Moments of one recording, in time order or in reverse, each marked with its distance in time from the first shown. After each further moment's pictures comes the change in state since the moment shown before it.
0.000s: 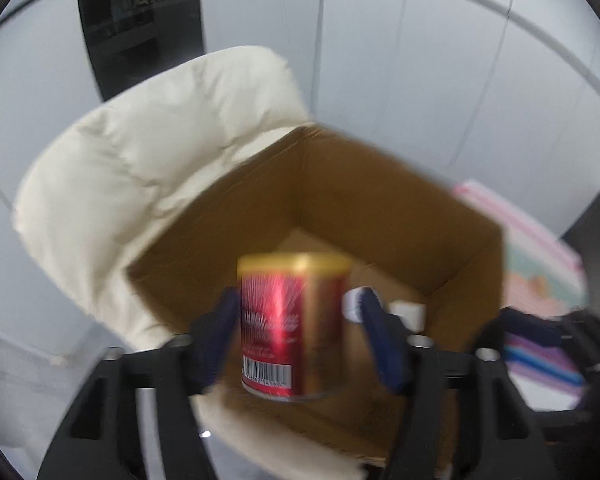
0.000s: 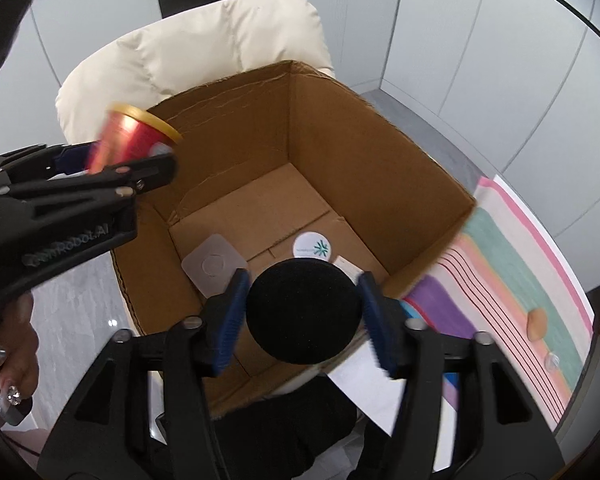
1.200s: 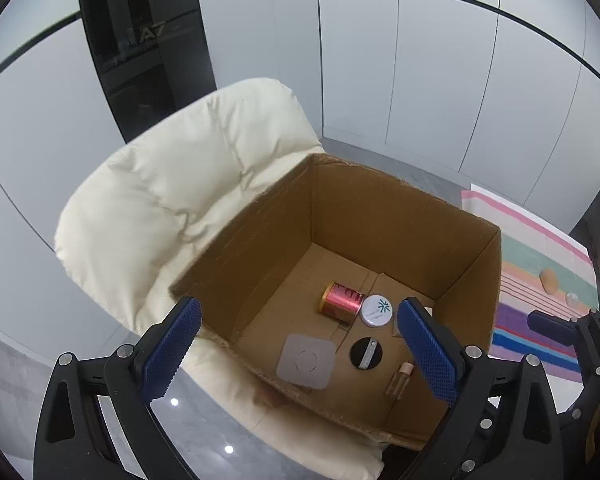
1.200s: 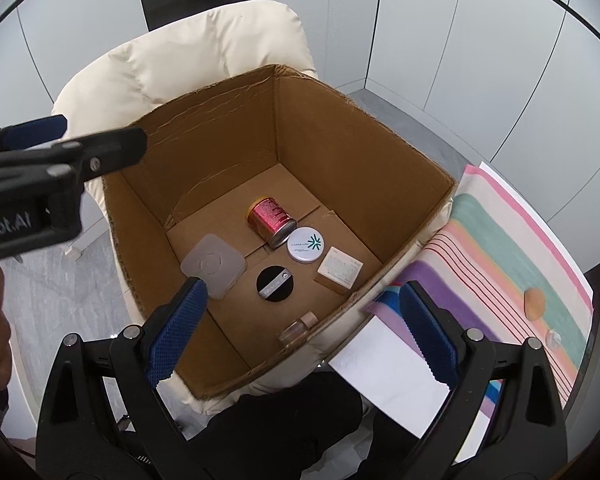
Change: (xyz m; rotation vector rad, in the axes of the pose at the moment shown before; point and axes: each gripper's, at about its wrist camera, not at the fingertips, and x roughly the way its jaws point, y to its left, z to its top) left arm -0.048 -0.009 0.002 0.078 -0.058 0.128; right arm -0.020 -0.002 -0.016 0.074 -0.025 -0.026
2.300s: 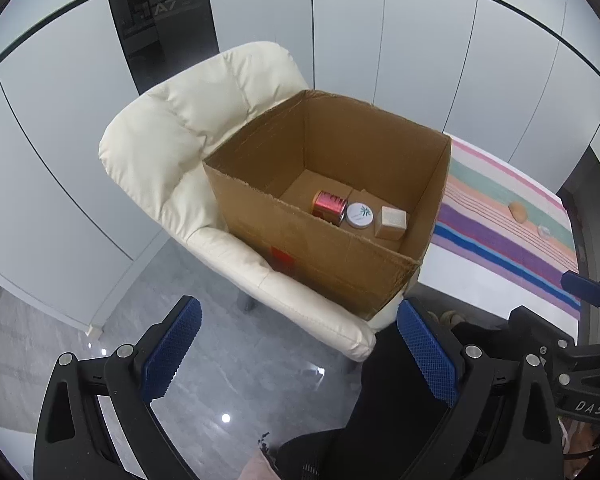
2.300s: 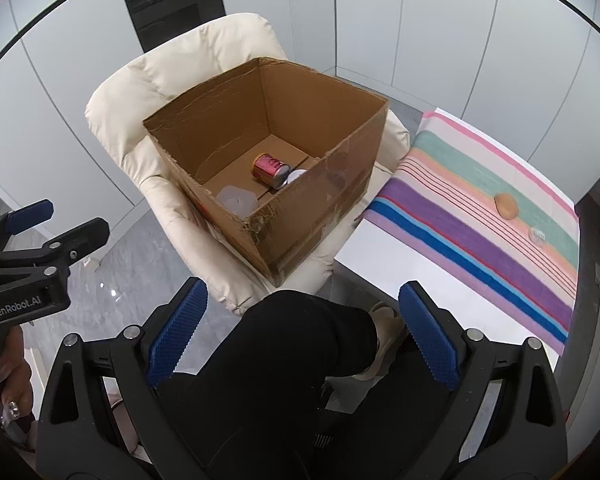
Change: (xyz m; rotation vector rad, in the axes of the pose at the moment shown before) left arm -0.103 0.006 -0.121 0.007 0.102 -0.038; right arm -0.116 0.006 -0.115 0.175 -0.005 -0.013
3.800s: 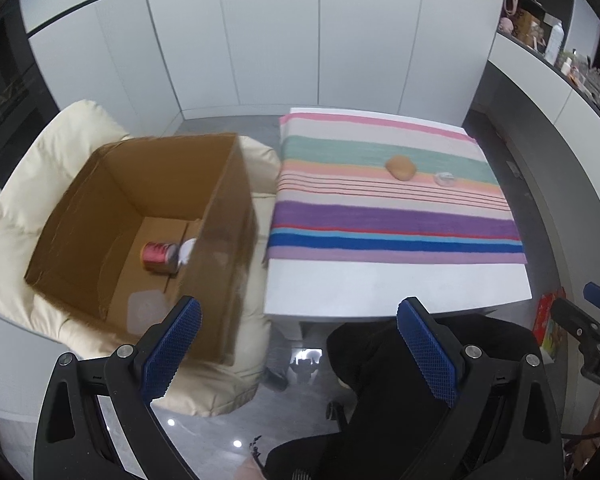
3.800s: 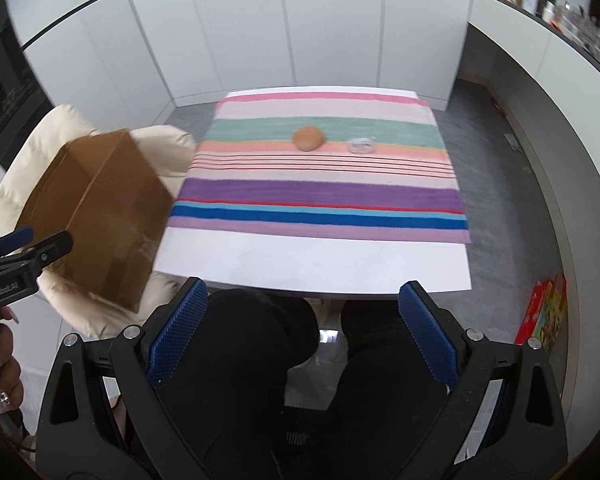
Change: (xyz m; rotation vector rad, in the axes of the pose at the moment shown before) left arm 0.037 -0.227 0.038 0.359 0.035 -0.253; right arm -0.066 -0.237 -0.102 0.515 -0.043 -0.284
